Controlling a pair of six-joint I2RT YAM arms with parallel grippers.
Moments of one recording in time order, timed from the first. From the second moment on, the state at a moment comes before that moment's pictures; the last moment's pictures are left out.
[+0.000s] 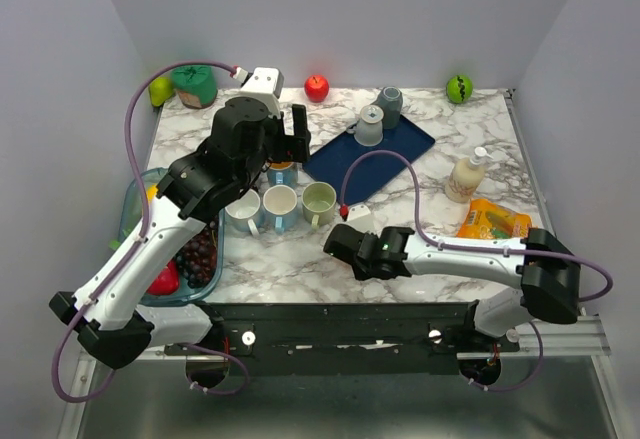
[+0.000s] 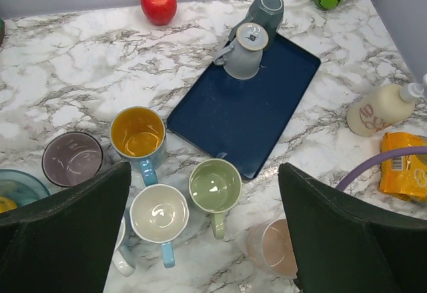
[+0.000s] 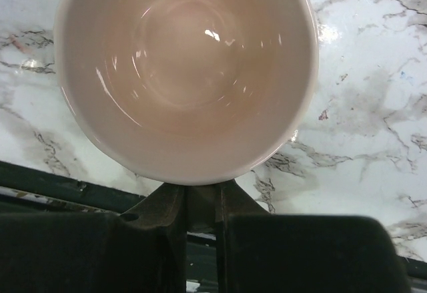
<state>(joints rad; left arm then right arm) -0.71 1.21 1.56 -0.69 -0.34 -0.32 1.19 1.48 0.99 -0.74 0.45 0.77</state>
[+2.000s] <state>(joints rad) -0.47 2.56 2.38 -0.31 -0.03 -0.47 0.67 1.20 1.23 -0.80 0.40 0.58</state>
